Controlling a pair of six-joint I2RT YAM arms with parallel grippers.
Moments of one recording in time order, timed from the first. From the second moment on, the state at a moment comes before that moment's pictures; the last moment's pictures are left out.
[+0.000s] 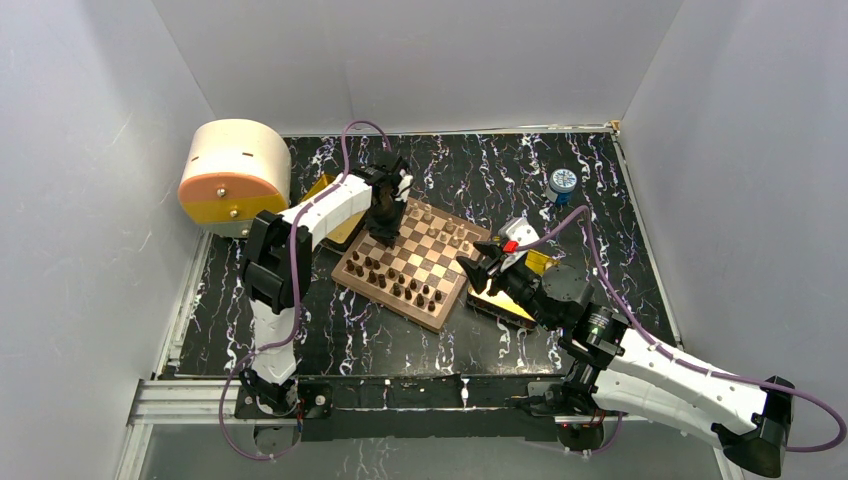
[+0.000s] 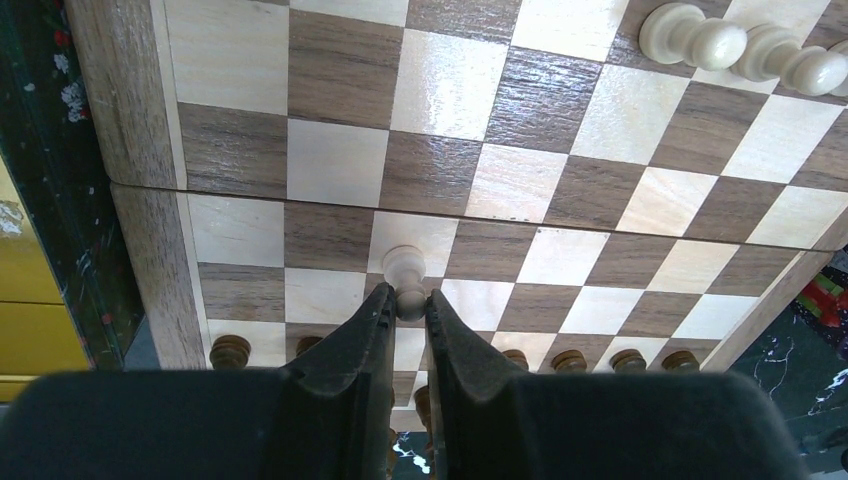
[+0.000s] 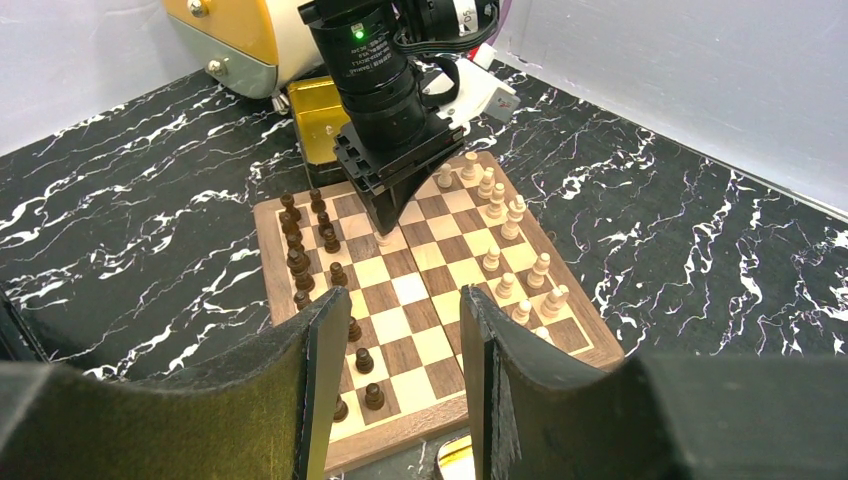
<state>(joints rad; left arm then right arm) -0.53 2.01 1.63 -0.93 0.05 -0.21 1.04 0.68 0.58 0.09 0.27 0.00</state>
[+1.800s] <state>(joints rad) -0.54 2.13 1.86 -0.82 -0.08 -0.26 1.04 0.68 0.58 0.08 0.29 0.00</state>
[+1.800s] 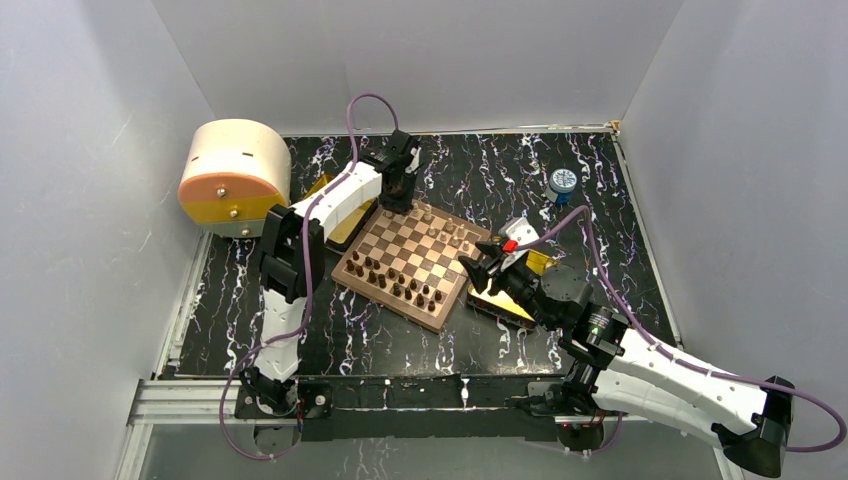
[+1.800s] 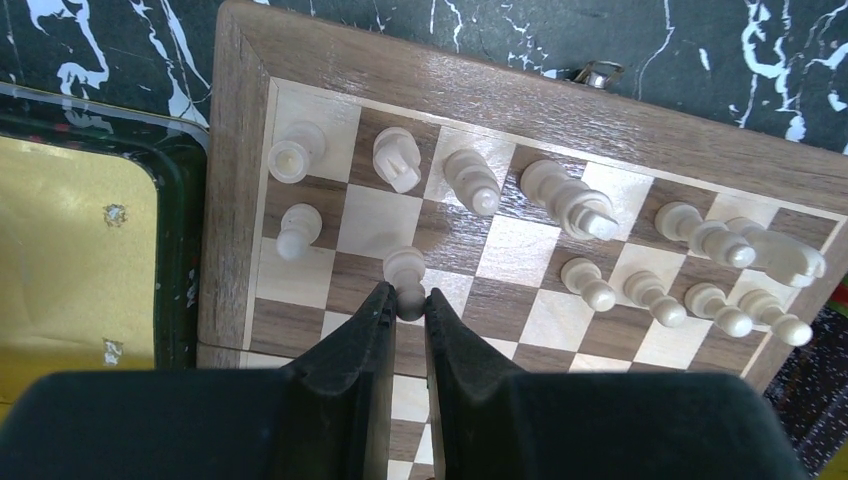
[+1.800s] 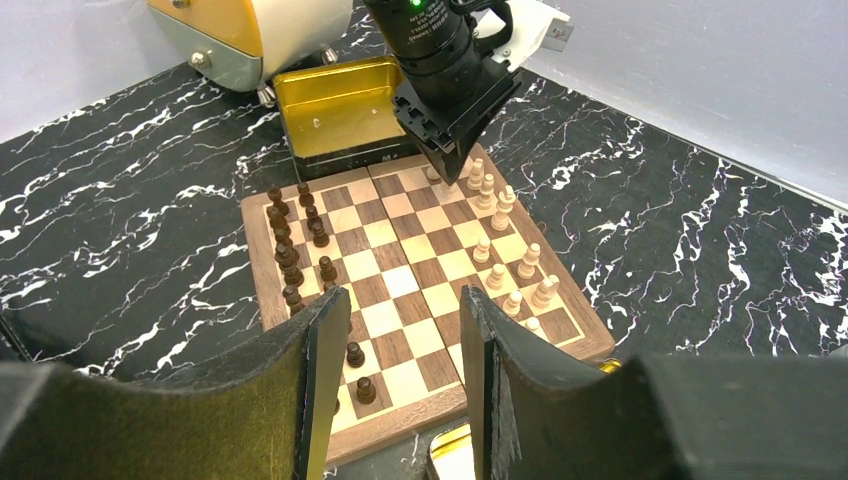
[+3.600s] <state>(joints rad) -0.54 2.21 1.90 -0.82 -0.12 -0.22 1.04 0.64 0.58 0.05 0.30 -0.02</state>
